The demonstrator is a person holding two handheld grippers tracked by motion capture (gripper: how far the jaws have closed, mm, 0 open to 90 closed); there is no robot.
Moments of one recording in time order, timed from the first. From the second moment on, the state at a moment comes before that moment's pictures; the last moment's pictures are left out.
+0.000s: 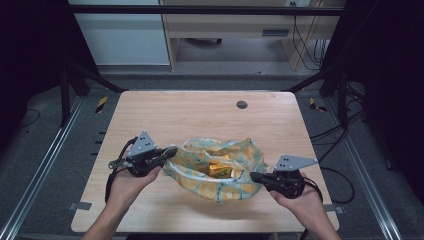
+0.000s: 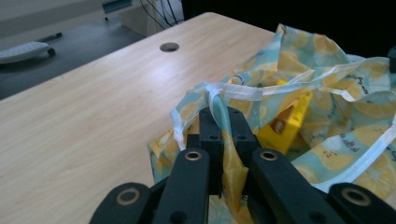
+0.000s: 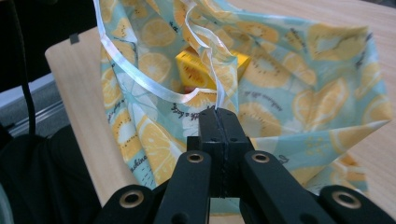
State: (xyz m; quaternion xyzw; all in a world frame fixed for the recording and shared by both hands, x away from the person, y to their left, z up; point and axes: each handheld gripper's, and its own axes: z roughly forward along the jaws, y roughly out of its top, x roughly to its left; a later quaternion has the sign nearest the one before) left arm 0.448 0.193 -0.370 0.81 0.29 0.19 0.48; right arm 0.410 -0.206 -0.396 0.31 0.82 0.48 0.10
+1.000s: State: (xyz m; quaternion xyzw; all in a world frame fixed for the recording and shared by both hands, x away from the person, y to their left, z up) left arm 0.446 0.184 -0.451 0.86 0.29 0.15 0.39; right arm 0.413 -0.192 -0.462 0.32 0.85 0.41 0.06
